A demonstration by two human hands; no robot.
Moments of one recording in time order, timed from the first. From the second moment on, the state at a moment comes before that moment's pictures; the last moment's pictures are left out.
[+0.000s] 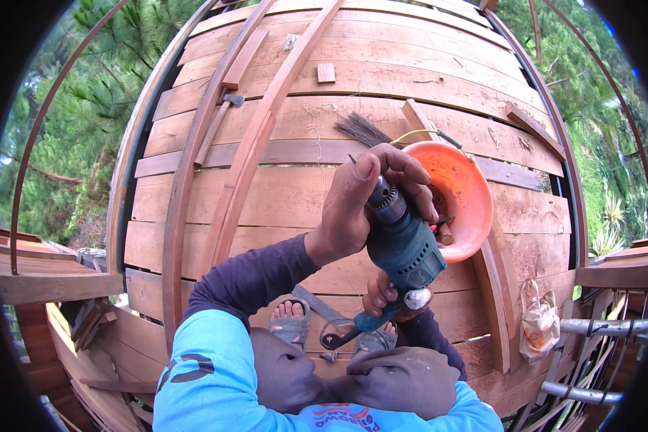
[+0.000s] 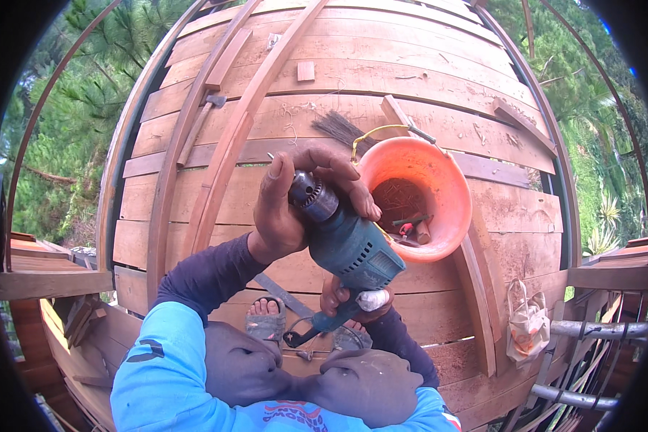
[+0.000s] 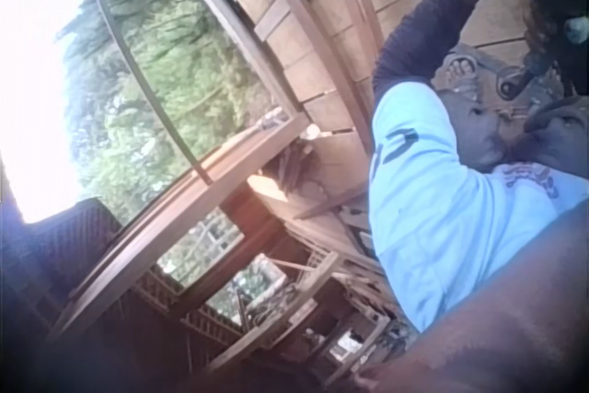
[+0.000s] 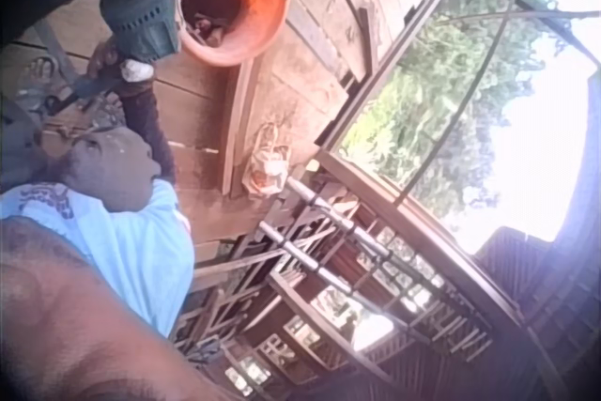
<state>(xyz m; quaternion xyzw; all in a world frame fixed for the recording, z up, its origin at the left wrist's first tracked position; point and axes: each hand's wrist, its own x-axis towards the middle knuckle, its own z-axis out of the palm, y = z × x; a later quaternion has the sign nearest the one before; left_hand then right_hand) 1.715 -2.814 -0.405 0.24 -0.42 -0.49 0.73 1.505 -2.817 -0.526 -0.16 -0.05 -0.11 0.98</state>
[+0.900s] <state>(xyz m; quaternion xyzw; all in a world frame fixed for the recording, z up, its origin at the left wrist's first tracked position) 1.701 -2.815 -0.387 0.23 -0.42 -0.45 0.76 1.502 -2.817 -0.521 -0.17 -0.04 -0.11 0.98</state>
